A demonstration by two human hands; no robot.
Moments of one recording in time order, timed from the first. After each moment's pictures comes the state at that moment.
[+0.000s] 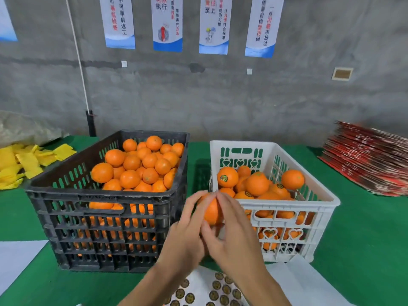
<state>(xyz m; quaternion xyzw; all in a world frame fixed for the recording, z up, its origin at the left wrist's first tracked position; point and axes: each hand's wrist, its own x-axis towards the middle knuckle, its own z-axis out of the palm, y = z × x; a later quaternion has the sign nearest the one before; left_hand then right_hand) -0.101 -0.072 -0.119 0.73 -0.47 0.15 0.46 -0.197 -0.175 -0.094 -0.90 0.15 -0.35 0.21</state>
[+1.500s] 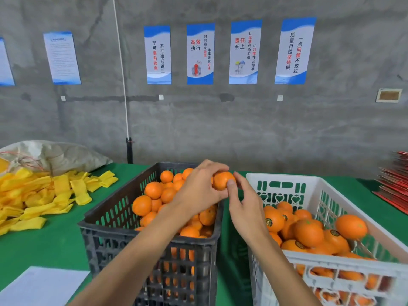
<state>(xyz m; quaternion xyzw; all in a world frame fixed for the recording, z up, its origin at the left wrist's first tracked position) 0.045 -0.077 0.036 0.76 -0.47 0.20 0.40 -0.048 -0.194 -0.009 -0.81 0.10 -0.42 0.40</state>
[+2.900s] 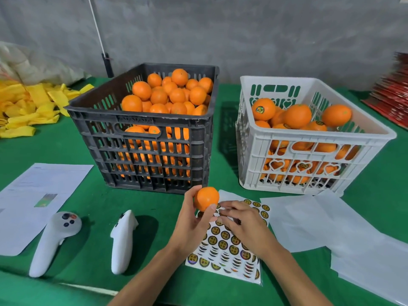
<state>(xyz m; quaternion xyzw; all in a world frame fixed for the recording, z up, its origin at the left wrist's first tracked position) -0.125 0.010 -0.267 0.70 -0.27 -0.12 0.65 -0.214 -0.158 -0.252 -0.94 0.04 -0.13 0.32</state>
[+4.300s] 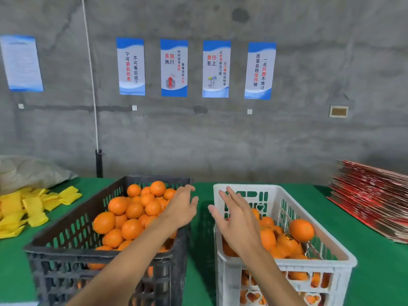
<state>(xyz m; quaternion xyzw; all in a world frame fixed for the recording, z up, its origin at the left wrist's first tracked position) 0.059 -0.145 0.000 0.86 -0.38 0.09 0.34 -0.098 -0.262 -0.015 -0.90 0.16 -0.37 0.15</state>
